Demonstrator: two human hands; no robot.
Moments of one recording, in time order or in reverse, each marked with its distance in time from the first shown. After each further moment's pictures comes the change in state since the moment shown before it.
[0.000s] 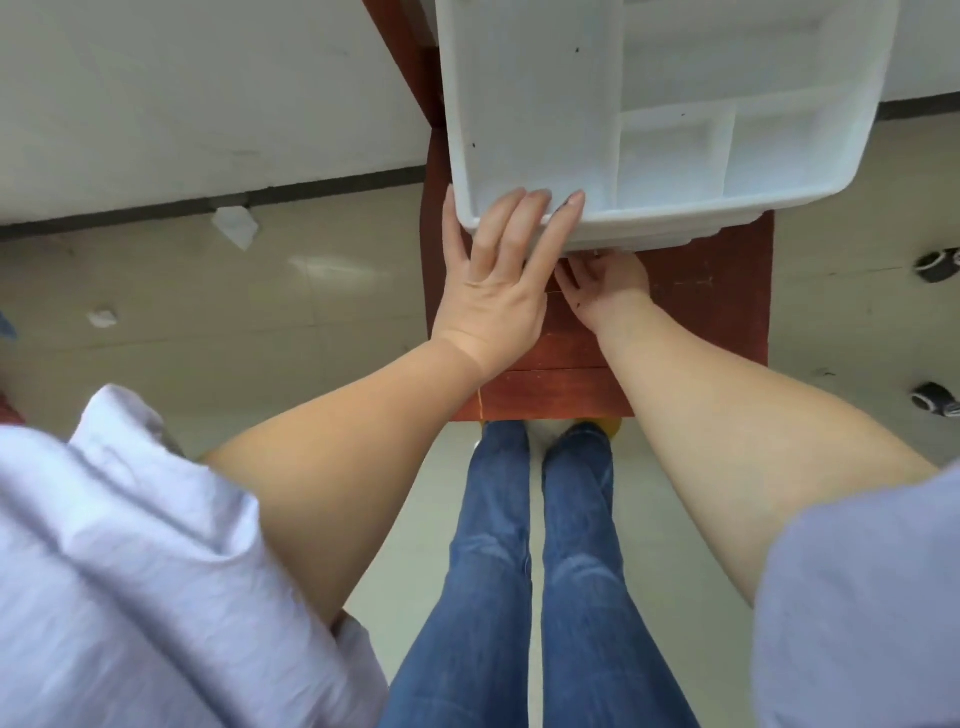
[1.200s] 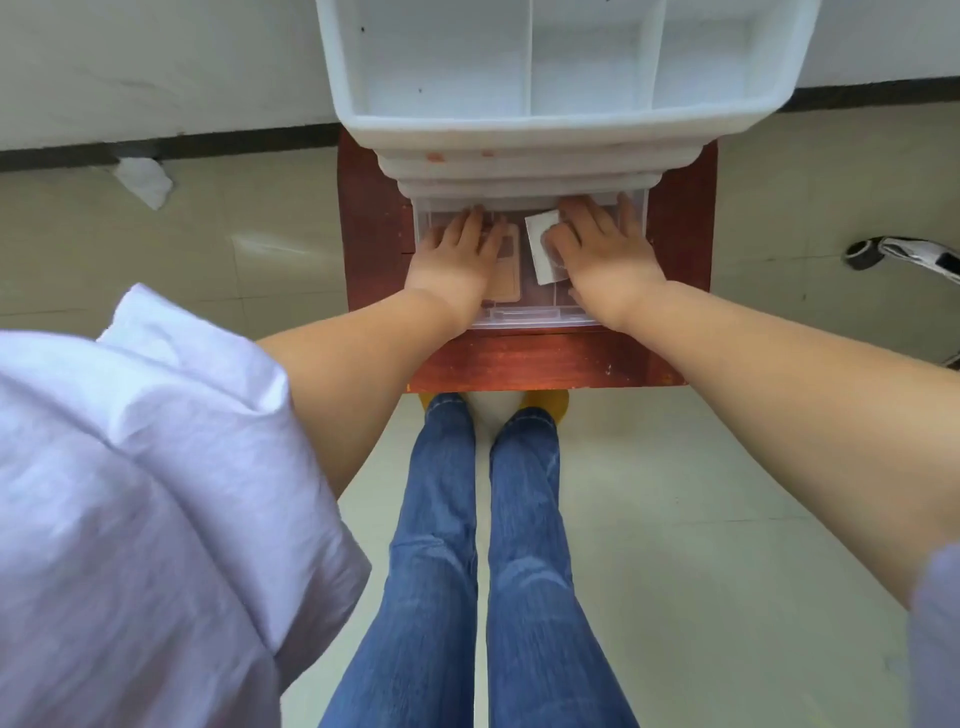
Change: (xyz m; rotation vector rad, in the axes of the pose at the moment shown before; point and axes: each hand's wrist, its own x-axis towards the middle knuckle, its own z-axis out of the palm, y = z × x) left_hand -0.023 0.013 0.087 0.075 -0.936 -0.136; right_hand 0.023 -0.051 -0.083 -2.727 -0.278 -1.225
